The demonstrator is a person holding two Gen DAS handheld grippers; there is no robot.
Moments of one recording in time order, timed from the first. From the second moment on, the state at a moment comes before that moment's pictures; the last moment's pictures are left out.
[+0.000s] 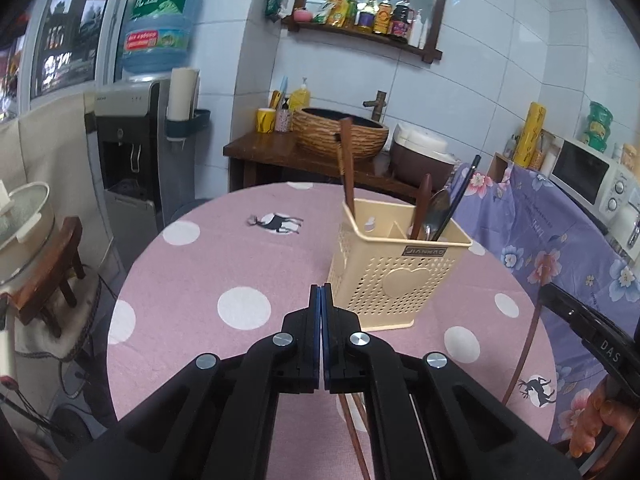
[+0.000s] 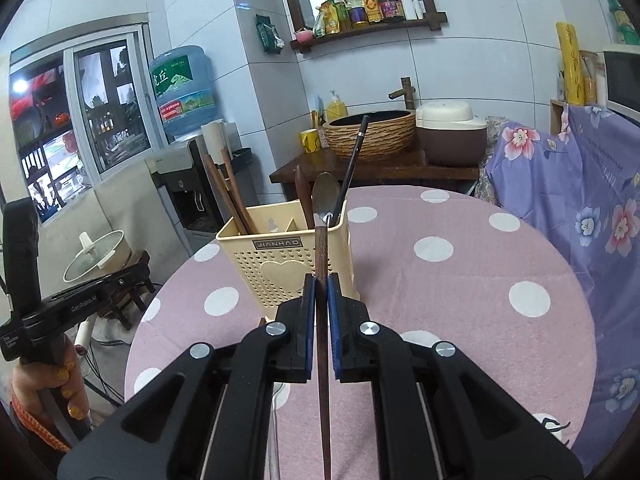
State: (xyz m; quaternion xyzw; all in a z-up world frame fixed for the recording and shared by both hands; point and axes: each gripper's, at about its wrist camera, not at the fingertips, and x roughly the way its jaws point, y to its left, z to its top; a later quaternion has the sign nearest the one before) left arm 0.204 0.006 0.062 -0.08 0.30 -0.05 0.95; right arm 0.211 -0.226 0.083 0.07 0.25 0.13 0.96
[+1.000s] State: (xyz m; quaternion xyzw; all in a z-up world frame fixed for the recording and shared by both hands) left arm 0.254 -0.050 -0.063 0.01 0.46 -0.03 0.89; right arm 0.198 -0.228 0.088 0.08 0.24 0.14 0.96
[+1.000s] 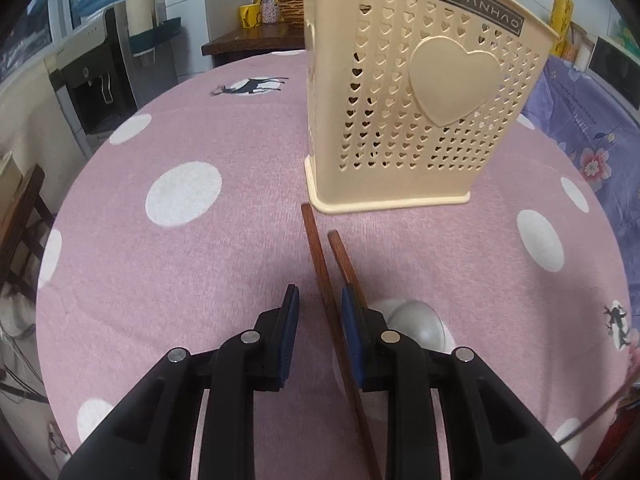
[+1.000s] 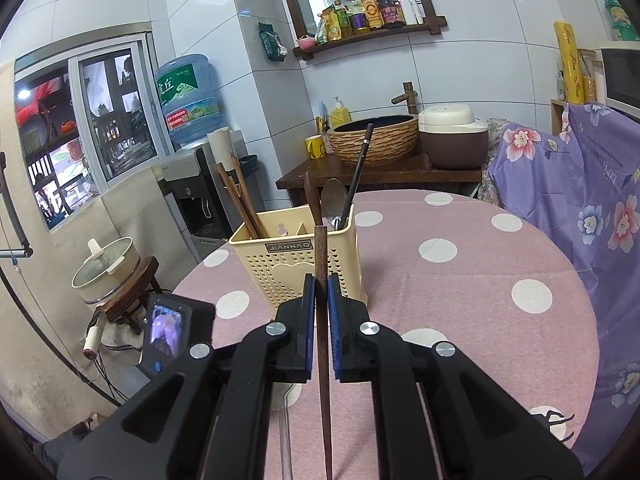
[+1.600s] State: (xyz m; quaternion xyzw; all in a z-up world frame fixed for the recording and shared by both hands) left arm 0.263 -0.039 -0.047 -0.01 0.43 -0.02 0.90; right arm 0.191 -0.226 0.090 0.09 0.24 0.15 0.95
